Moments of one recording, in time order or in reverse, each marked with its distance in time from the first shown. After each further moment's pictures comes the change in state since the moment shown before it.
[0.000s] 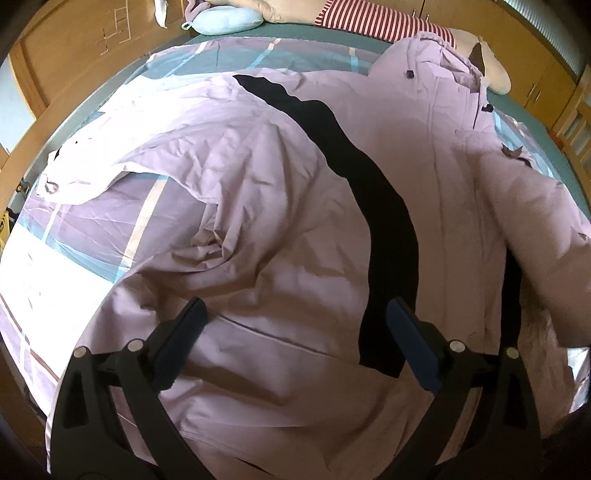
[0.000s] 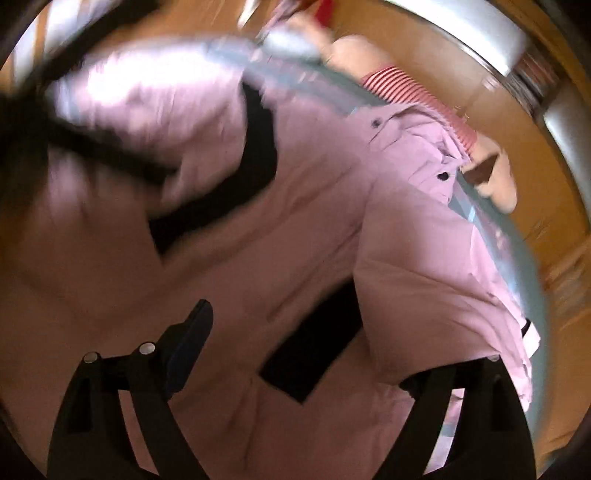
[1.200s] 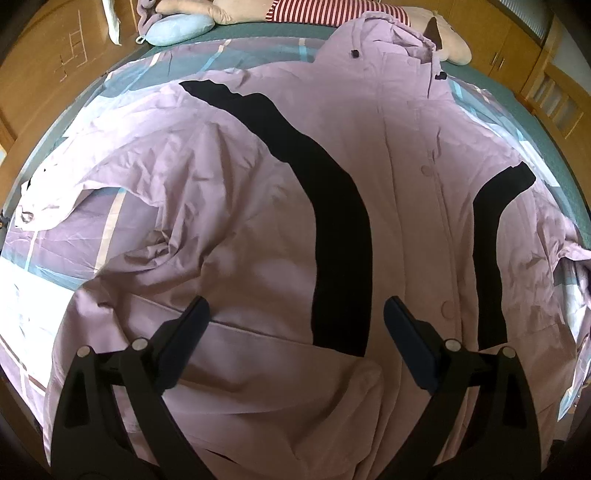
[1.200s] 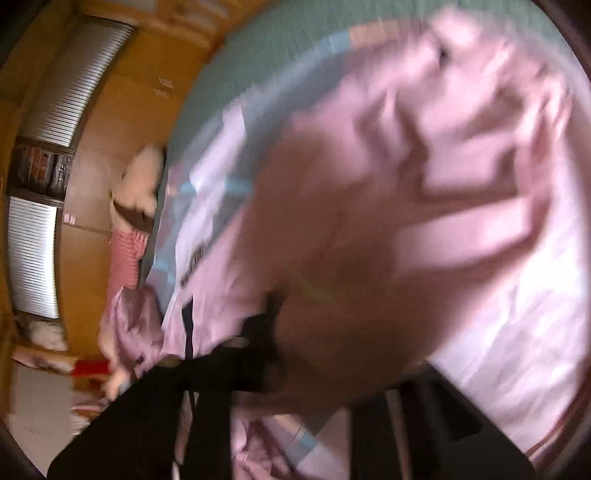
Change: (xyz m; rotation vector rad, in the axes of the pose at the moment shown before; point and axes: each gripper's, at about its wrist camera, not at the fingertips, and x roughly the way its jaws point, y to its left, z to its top) left arm -0.003 -0.030 -0.011 0.137 0.019 -0.076; right arm 0.008 -0.326 -0.307 1.964 -0.330 0.003
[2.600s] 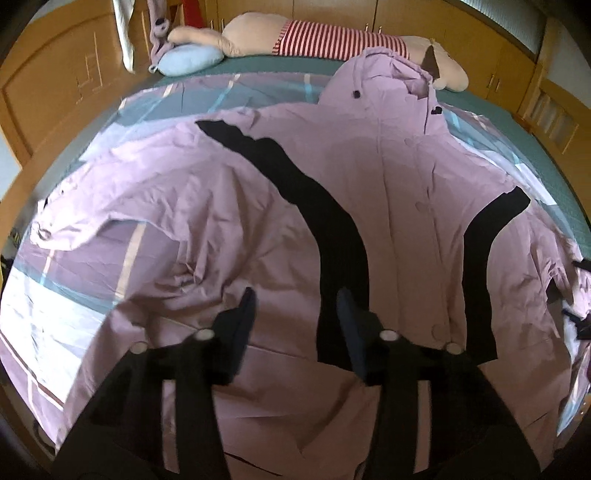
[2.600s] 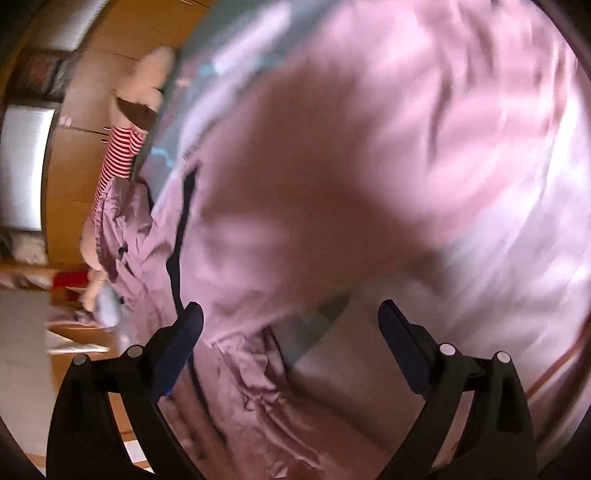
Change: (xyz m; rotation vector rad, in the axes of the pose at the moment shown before) left arm -0.027 0.002 0.007 -0.008 -0.118 0.023; right arm 0.036 -0.011 -0.068 0.038 0.521 -0.075
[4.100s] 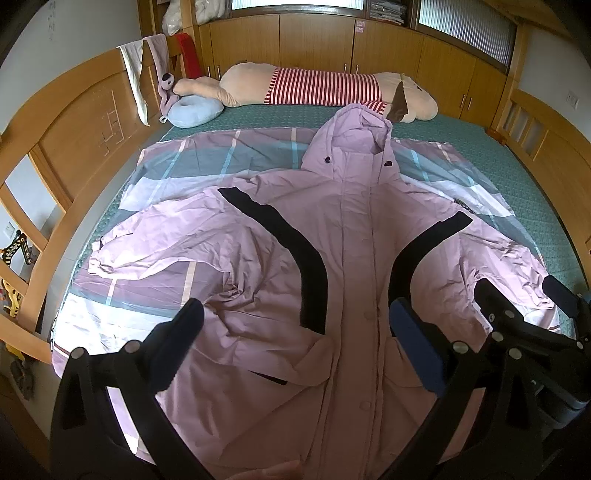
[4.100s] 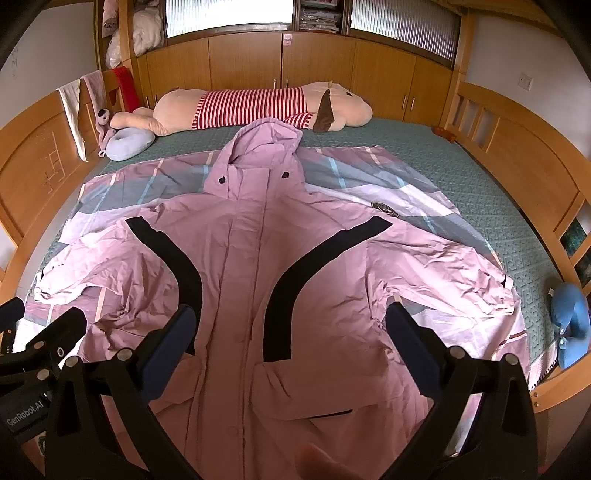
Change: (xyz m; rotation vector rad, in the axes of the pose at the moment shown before) left arm -0.192 -0.006 0.012 0.059 -0.097 -0.009; right arm -0.090 0.236 -0.330 -1.066 -0.423 -0.357
